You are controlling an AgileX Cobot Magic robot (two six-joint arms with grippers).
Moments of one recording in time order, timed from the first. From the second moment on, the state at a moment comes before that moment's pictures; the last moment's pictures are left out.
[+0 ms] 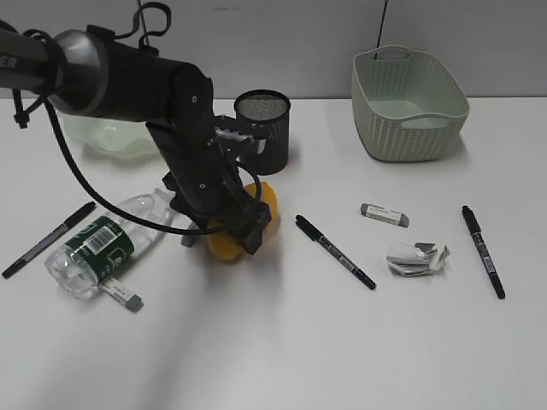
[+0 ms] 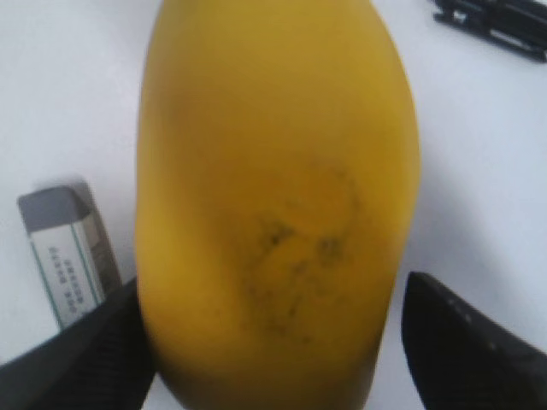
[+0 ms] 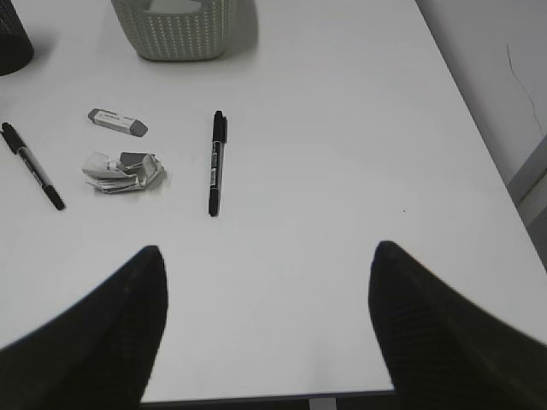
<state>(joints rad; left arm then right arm) -0.61 2.13 -1.47 -0.11 0.77 0.05 0.00 -0.01 -0.50 -0.02 1.04 -0.01</state>
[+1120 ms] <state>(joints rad) -0.45 1.88 -1.47 -0.07 0.86 0.04 0.00 -0.01 -0.50 -0.02 1.04 -0.01</state>
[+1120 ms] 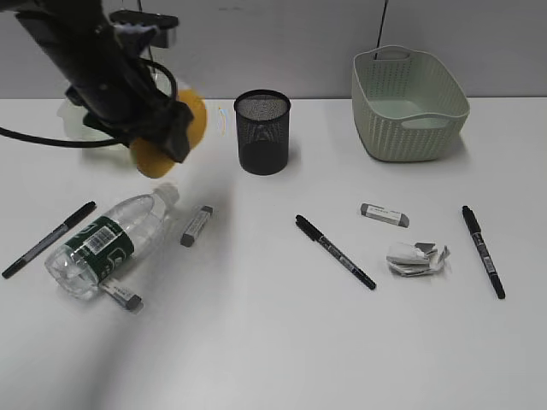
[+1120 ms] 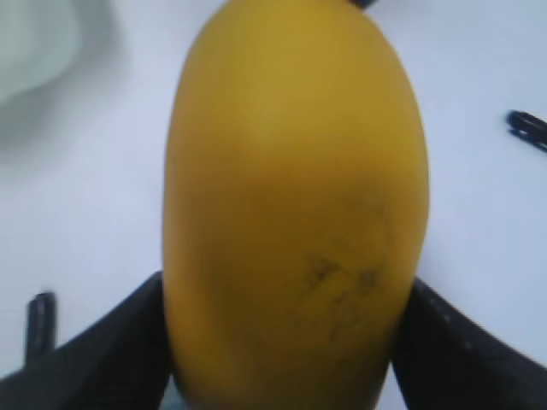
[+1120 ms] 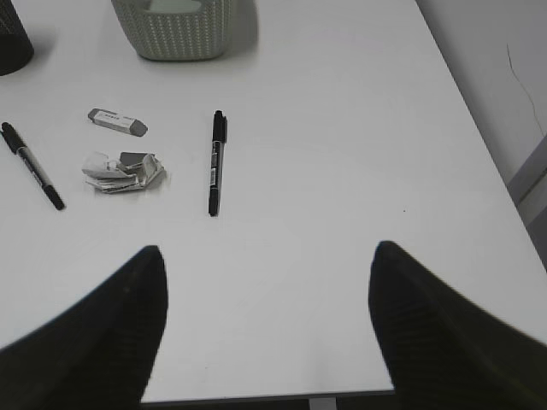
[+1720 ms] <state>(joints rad) -0.12 1.95 -1.51 -0.11 0.53 0.04 0.00 -0.01 -0.50 -0.02 1.04 -0.01</state>
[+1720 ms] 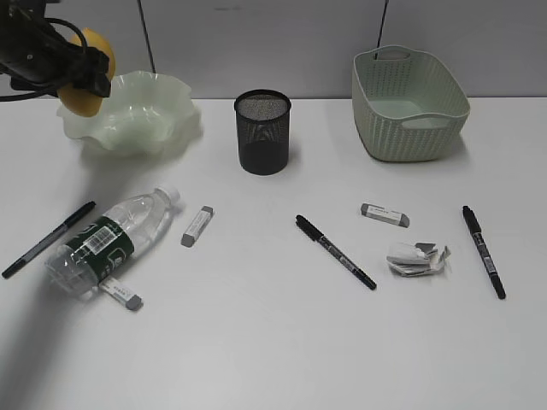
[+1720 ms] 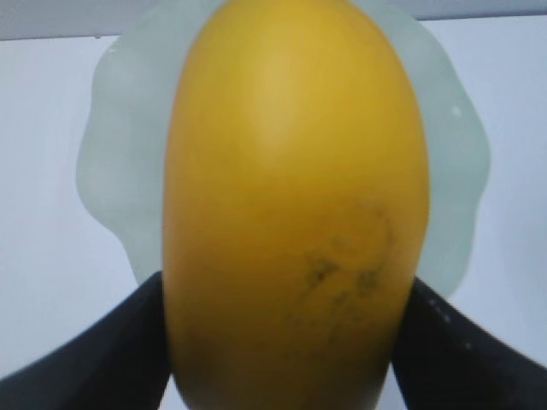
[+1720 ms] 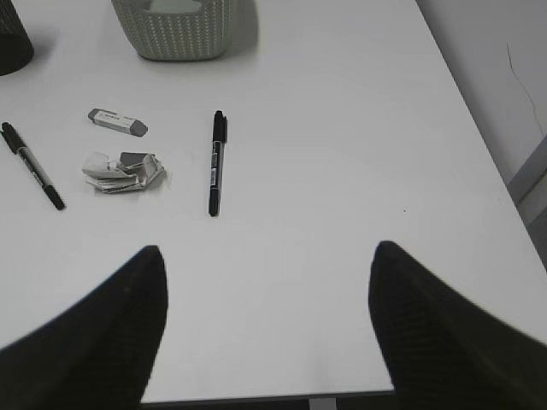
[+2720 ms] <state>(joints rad) -0.11 2.35 -1.89 -0.21 0.57 0.04 0.00 -0.01 -0.50 -0.02 1.04 -0.01</state>
